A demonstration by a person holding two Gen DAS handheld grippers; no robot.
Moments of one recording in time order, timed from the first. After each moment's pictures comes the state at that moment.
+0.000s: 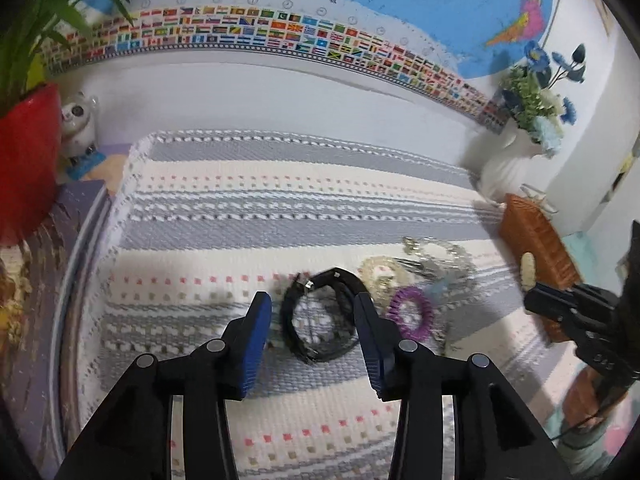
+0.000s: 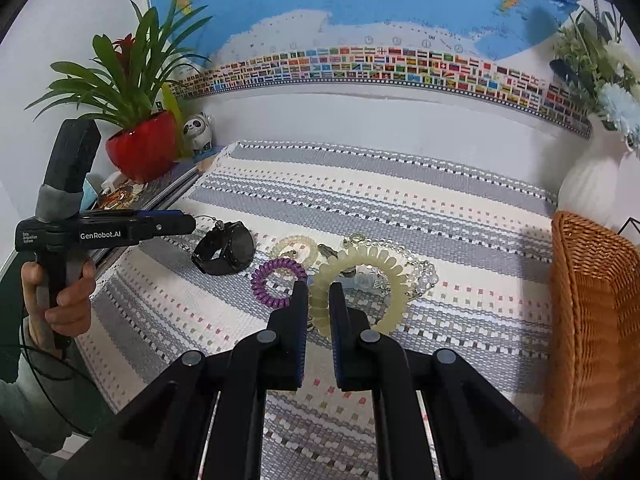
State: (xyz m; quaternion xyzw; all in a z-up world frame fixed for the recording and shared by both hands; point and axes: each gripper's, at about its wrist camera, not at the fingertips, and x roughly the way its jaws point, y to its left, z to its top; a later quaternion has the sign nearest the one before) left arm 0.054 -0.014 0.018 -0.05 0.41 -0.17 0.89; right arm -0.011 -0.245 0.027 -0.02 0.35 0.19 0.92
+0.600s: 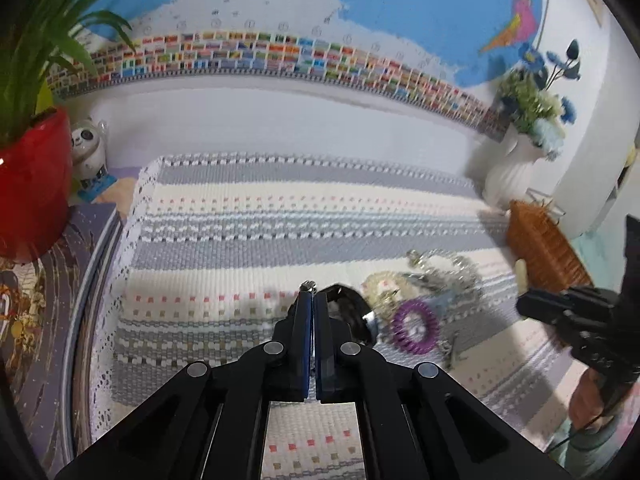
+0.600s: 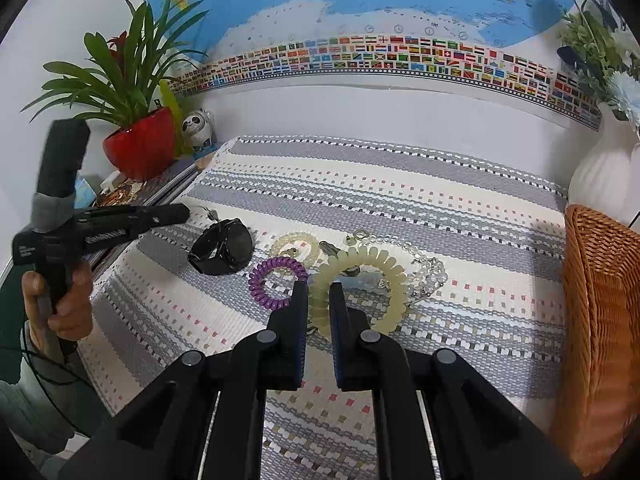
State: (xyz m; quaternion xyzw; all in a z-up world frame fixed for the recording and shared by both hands) left arm 0.048 -0.011 0.031 -0.05 0.38 -0.17 0.91; right arm -0.001 -0.245 0.021 -0.01 0.35 0.19 0.92
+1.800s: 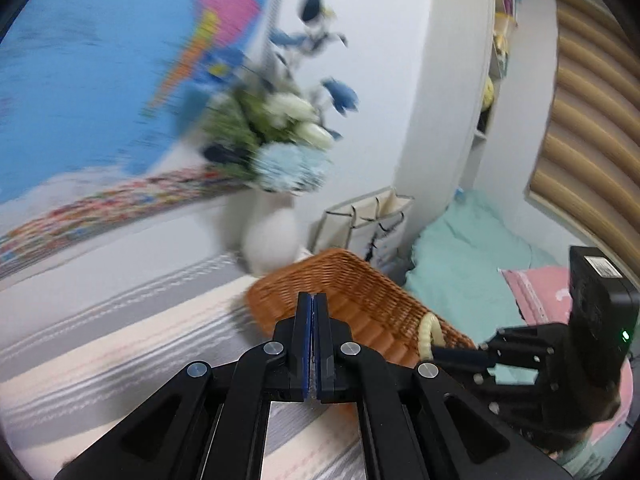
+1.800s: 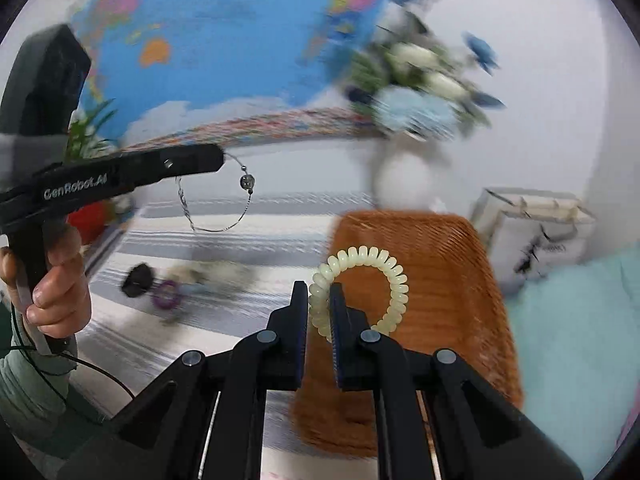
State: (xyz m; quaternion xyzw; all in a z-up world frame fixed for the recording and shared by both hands) left arm 0.027 -0.322 0.147 0.06 0.29 -0.42 0.86; right arm -0.093 -0.442 0.083 0.05 0.31 0.02 0.95
